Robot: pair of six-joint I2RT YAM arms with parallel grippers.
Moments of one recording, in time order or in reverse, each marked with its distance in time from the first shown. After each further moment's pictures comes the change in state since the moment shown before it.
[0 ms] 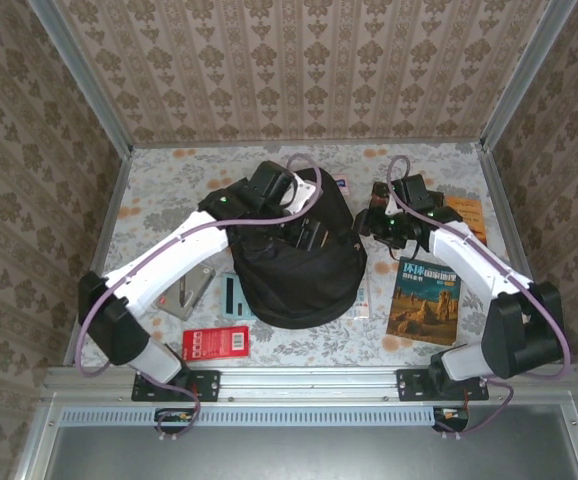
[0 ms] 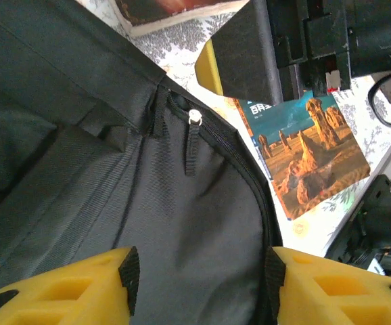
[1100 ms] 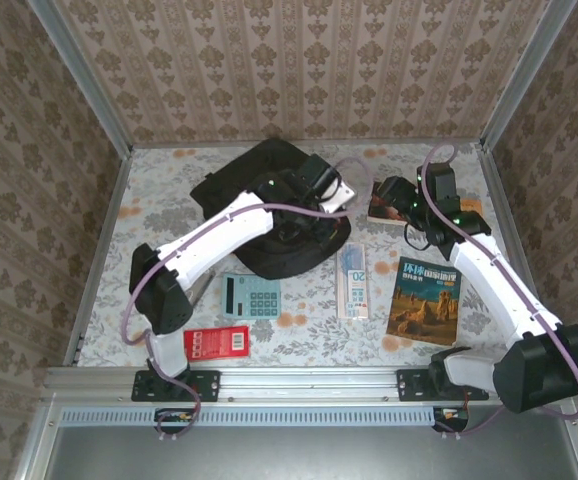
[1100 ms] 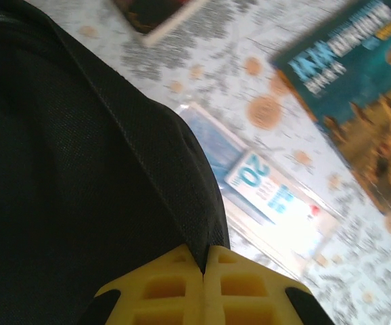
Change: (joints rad) left arm -0.118 0.268 0.330 -0.198 -0.210 0.291; right arm -0.048 -0.195 0.023 0.088 0.288 0.180
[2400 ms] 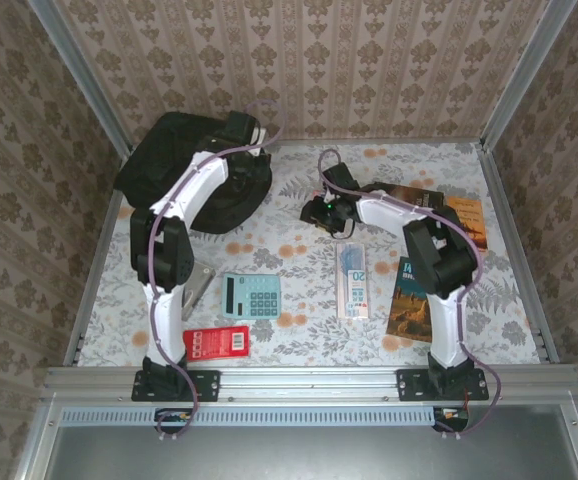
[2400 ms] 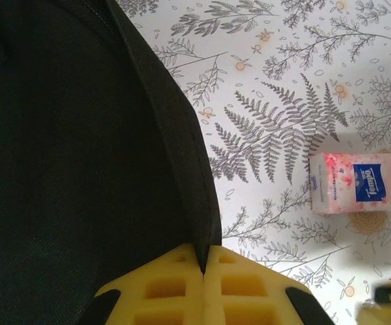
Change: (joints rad) left arm 0.535 0.267 0.136 0.187 -0.033 -0.169; right arm 0.240 0.877 0.463 0.076 -0.303 -0.032
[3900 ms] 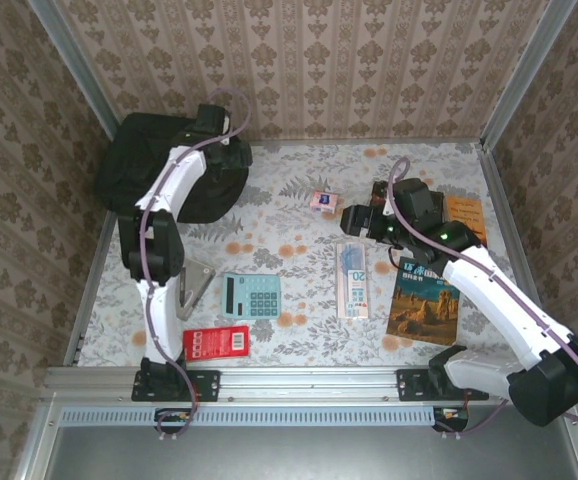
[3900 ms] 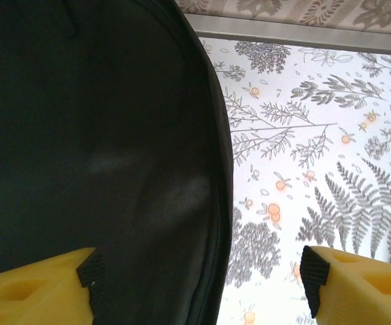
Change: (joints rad) left arm 0.145 0.069 0.071 0.043 -0.040 -0.103; right arm -0.008 -0.930 -0.449 -0.229 0.235 -0.190
